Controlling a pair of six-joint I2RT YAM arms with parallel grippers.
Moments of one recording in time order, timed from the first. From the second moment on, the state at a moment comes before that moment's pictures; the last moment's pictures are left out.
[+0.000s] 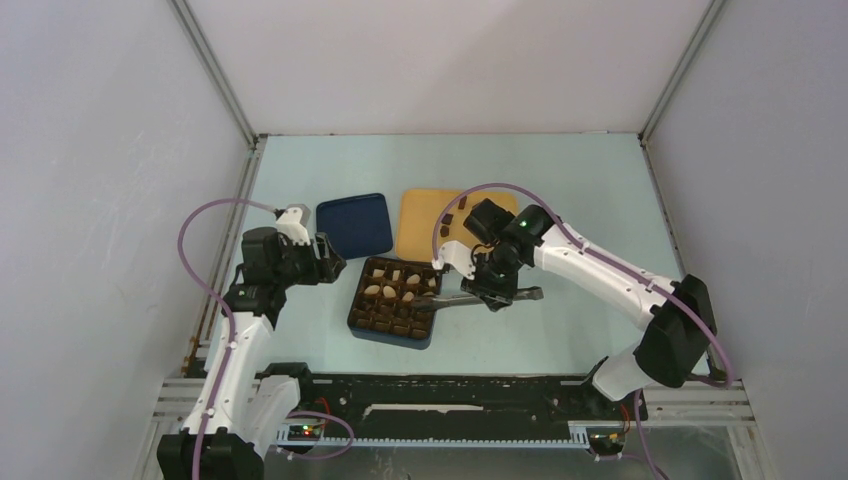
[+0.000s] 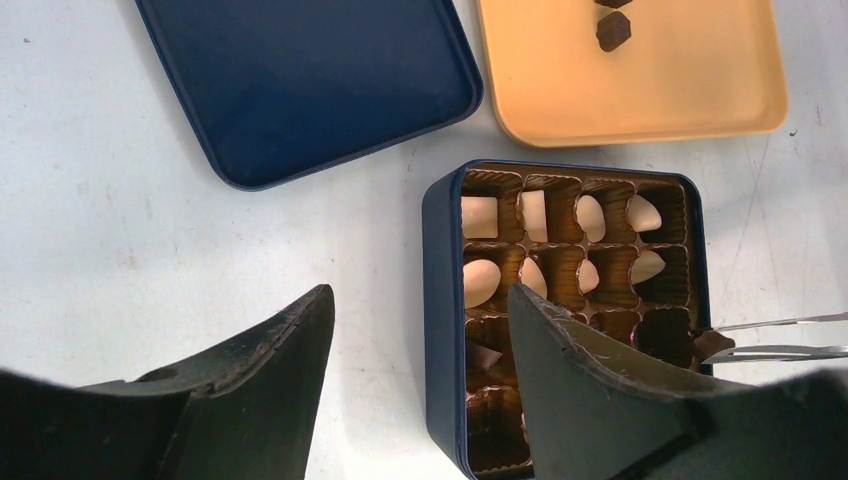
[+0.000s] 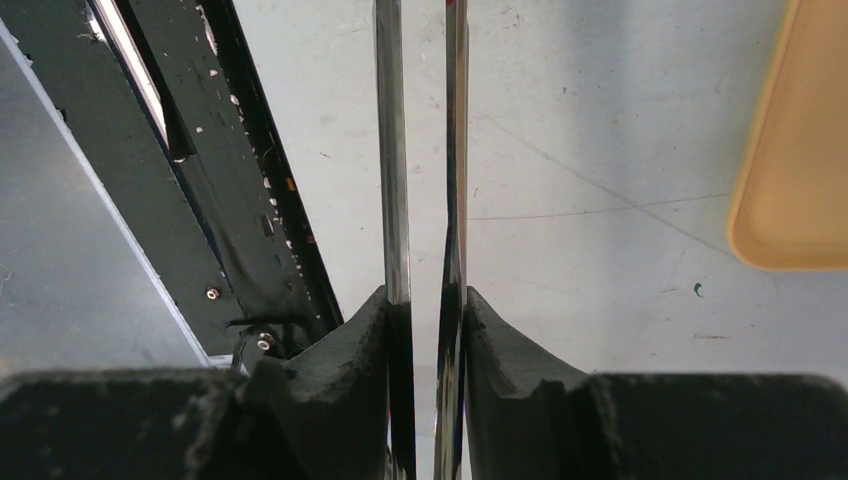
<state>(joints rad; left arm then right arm) 0.03 0.81 0.62 -0.43 0.37 -0.11 0.79 1.51 1.30 -1.16 -0.30 -0.55</state>
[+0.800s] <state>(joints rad) 0.03 0.81 0.62 -0.43 0.37 -0.11 0.74 1.54 1.31 -1.15 -0.33 -0.56</state>
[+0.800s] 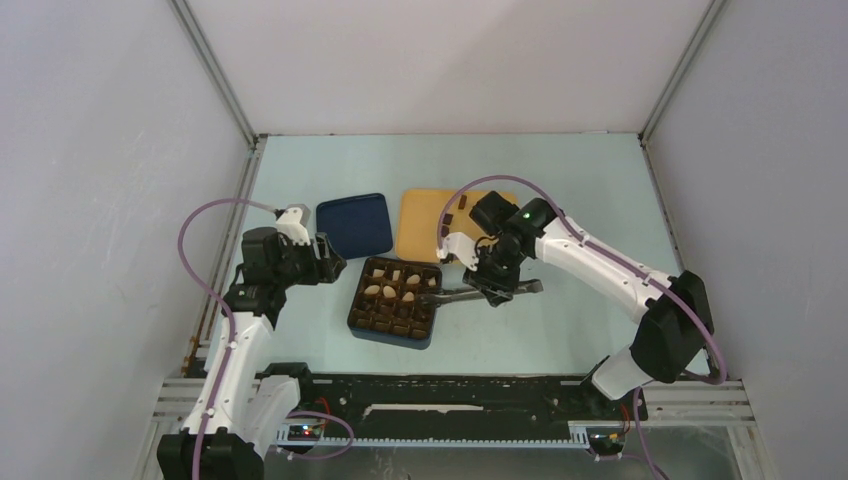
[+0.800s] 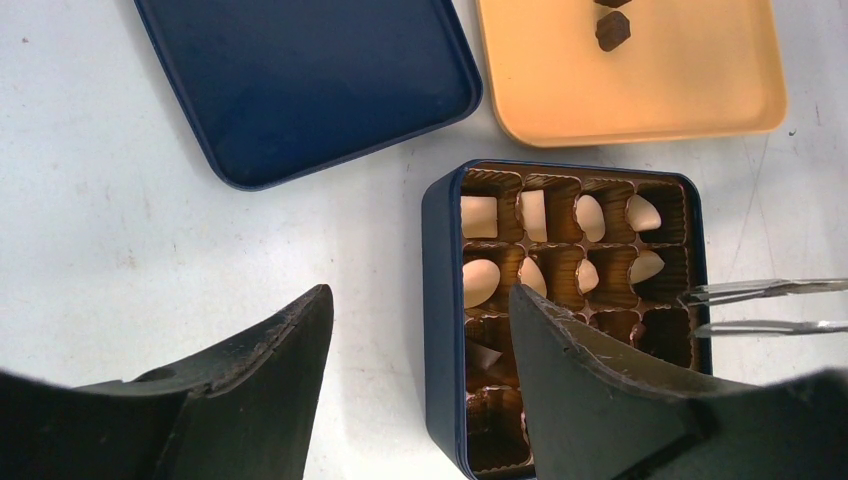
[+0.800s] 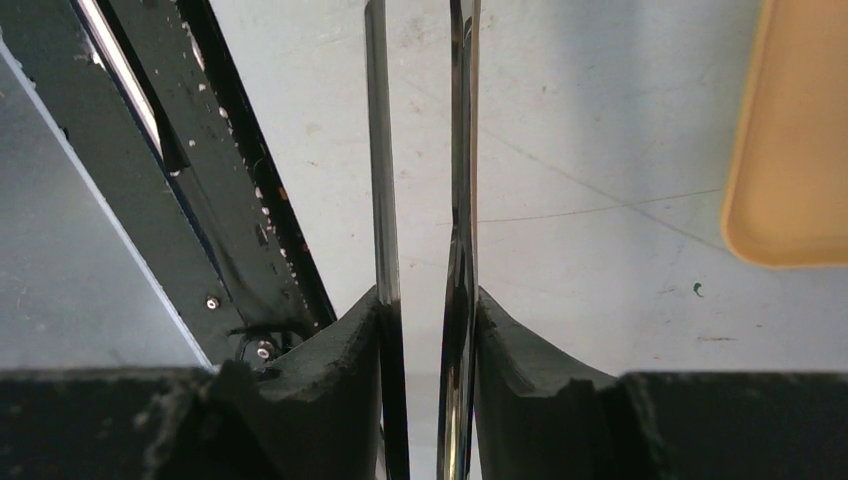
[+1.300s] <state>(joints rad) 0.03 0.81 0.62 -0.43 0.37 -0.12 0.48 1.65 1.45 -0.96 -0.19 -0.42</state>
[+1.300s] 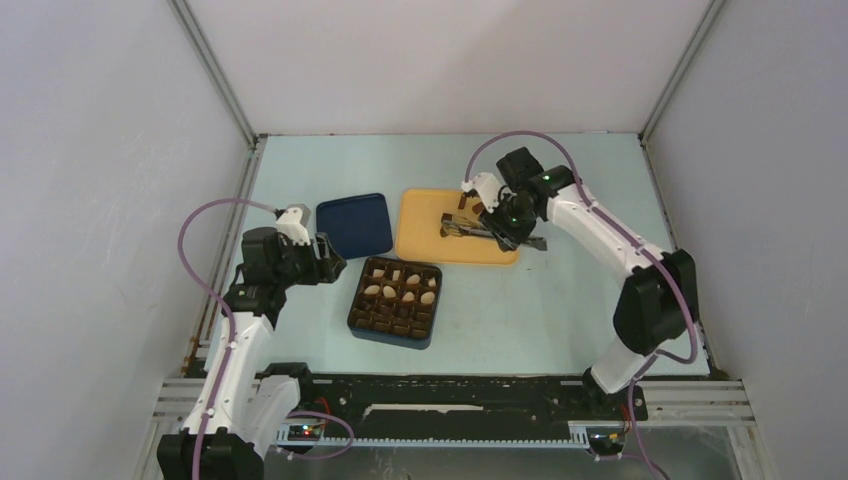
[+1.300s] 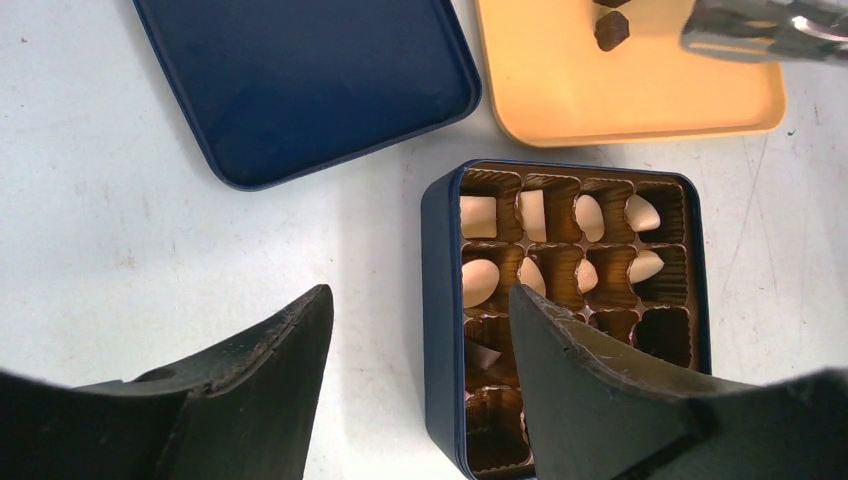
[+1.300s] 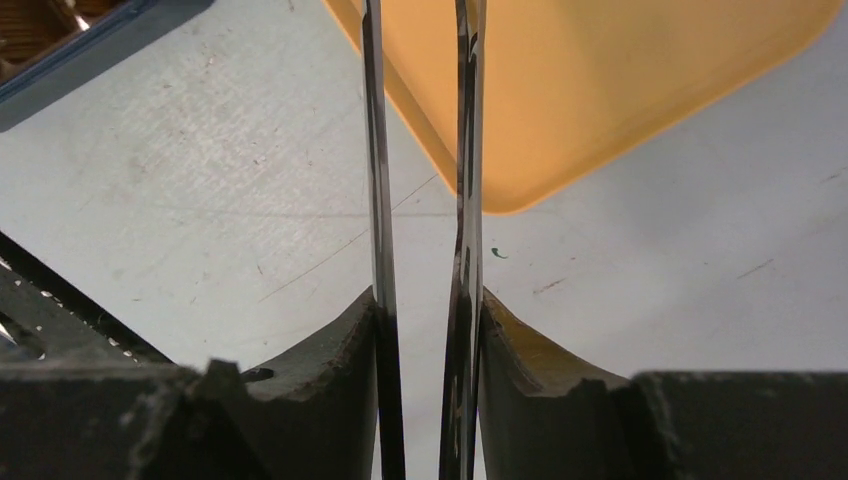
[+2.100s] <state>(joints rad) 0.03 0.81 0.62 -0.43 0.37 -0.12 0.50 1.94 1.61 -0.97 -0.14 -0.40</state>
